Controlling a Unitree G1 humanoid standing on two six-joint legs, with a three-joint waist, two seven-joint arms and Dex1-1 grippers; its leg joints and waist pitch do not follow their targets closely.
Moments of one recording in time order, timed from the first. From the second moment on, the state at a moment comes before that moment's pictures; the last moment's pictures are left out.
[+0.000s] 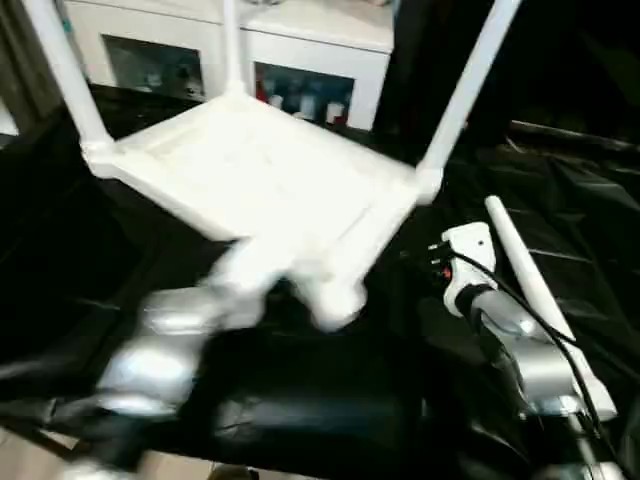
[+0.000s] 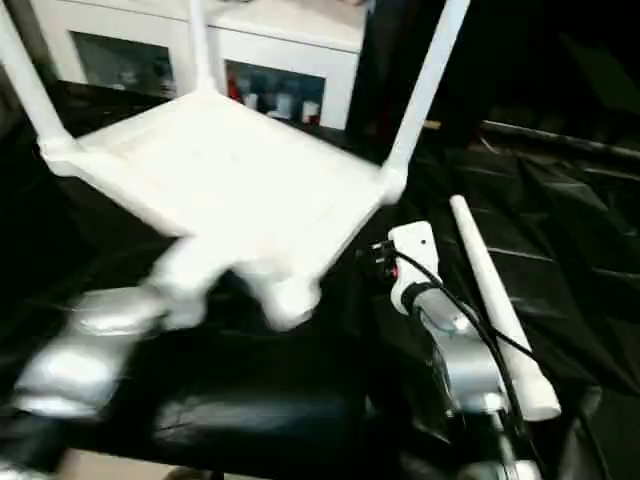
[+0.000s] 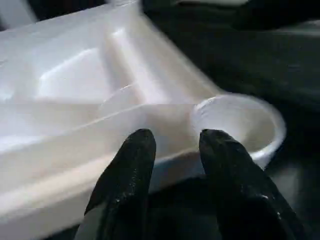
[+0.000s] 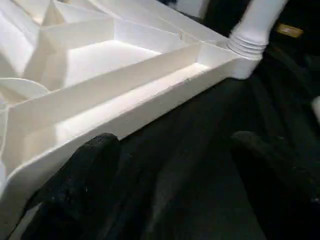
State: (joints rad) left arm -0.32 0.25 -0.26 0.05 0.08 0.35 -0.60; right arm -0.27 -0.20 0.01 0.03 0.04 0.48 0.22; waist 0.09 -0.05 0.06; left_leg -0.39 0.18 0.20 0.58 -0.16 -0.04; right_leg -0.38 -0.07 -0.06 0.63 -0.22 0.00
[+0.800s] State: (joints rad) left arm -0.32 0.36 -0.24 -0.09 -0.08 0.33 -0.82; right arm -0.47 -0.62 -0.11 0.24 0.04 0.95 0.32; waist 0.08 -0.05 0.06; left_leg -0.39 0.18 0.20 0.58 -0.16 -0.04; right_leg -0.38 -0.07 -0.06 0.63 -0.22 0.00
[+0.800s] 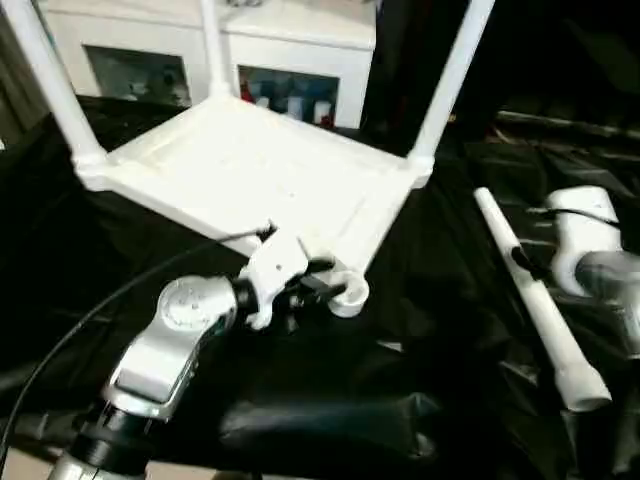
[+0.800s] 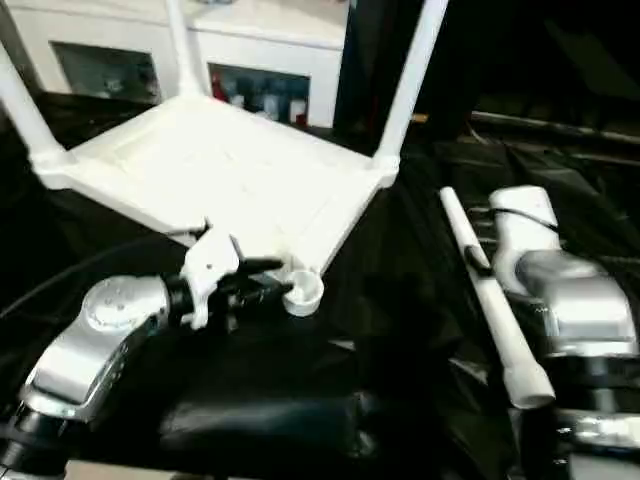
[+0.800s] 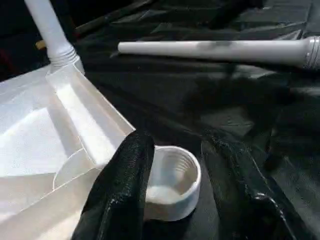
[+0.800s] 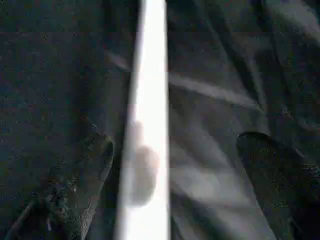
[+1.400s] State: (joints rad) left arm -0.31 0.40 -0.26 -0.11 -0.08 0.36 -0.85; right arm -0.48 -0.62 -0.09 0.40 0.16 1.12 0.53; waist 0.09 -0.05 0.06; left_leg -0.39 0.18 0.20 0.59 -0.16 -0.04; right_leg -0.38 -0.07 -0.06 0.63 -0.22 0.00
